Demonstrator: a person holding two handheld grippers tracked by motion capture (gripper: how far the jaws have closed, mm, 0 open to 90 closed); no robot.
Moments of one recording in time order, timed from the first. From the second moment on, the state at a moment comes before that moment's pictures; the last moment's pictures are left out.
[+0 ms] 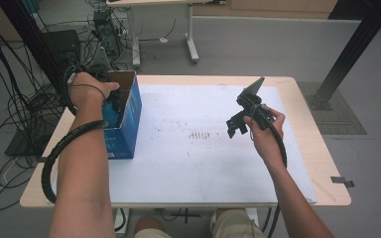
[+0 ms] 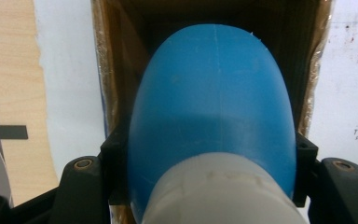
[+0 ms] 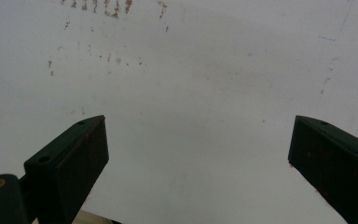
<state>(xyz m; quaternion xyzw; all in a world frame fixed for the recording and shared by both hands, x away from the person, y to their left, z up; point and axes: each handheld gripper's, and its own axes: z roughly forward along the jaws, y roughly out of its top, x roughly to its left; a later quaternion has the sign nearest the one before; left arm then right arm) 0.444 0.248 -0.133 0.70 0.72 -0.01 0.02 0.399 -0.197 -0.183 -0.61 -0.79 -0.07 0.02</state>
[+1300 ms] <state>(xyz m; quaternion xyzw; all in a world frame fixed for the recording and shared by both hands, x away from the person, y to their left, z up) 0.439 0.237 -0.166 0.72 0.70 0.01 0.02 0.402 -0.202 -0.186 -0.61 -0.79 -0.06 0.02</state>
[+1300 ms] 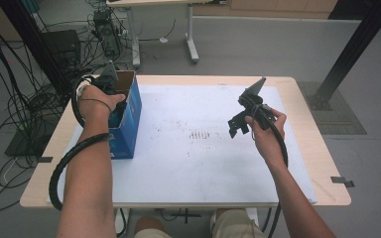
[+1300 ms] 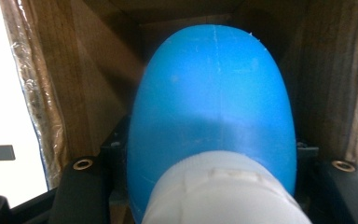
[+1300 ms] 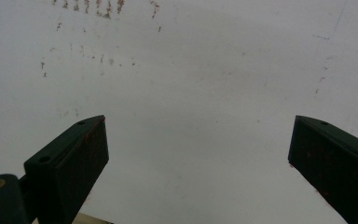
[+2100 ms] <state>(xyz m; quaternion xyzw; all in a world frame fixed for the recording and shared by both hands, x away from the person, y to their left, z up) 0.435 0.236 -0.166 0.72 0.70 0.01 0.02 0.402 -0.200 -0.183 -0.61 -0.79 -0.06 0.02</state>
